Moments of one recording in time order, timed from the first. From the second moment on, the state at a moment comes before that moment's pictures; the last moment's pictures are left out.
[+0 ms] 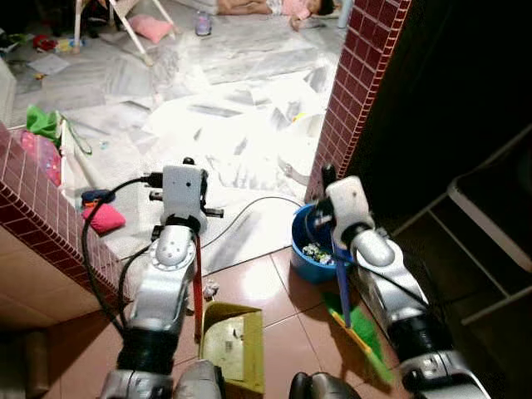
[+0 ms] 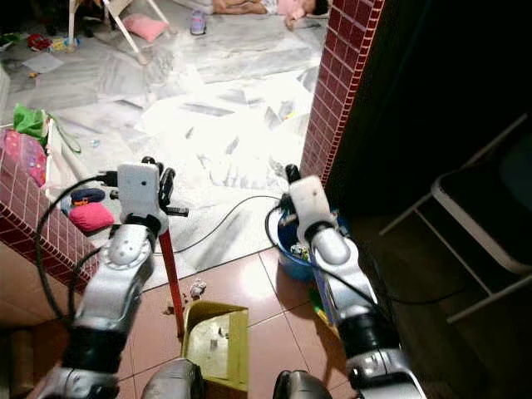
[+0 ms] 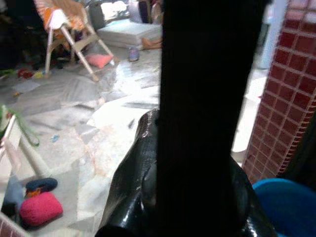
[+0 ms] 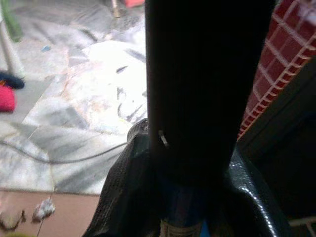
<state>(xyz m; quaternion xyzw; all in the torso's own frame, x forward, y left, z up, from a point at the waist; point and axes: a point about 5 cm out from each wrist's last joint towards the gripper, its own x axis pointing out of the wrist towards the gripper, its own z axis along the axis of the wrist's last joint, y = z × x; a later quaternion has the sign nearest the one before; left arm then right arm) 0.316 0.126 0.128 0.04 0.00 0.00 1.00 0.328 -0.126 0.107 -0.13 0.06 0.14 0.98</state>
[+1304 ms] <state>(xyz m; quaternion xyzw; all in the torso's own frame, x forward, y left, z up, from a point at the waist) 0.345 0.094 0.098 0.03 -0.04 0.03 1.00 0.335 -0.104 0.142 0.18 0.05 0.13 0.97</state>
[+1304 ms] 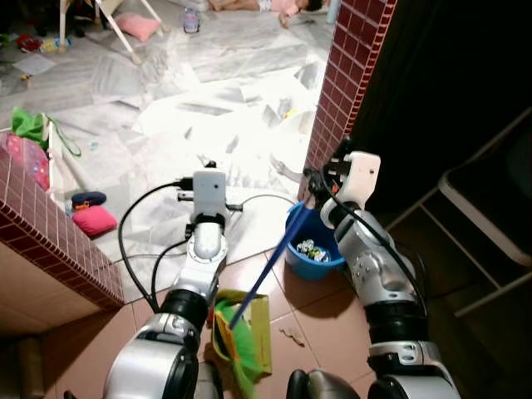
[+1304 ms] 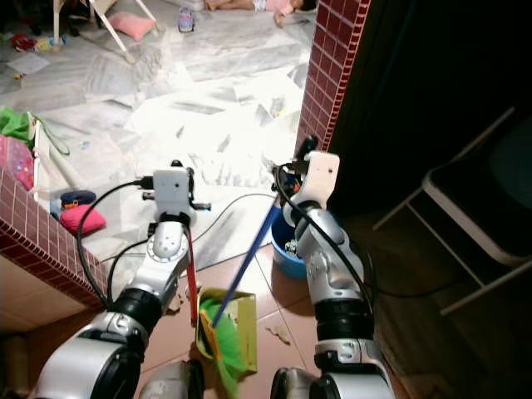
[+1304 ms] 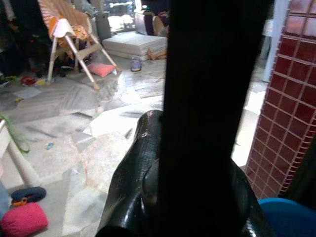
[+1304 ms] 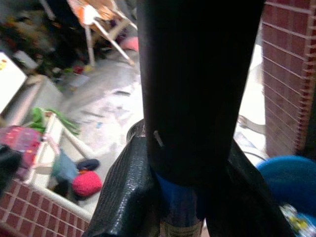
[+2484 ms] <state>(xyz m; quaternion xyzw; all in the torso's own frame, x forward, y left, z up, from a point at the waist) 0.345 0.087 0.098 0.03 -0.05 -0.01 1.00 0.318 -0.131 0.169 -0.11 -0.06 0.21 0.97</state>
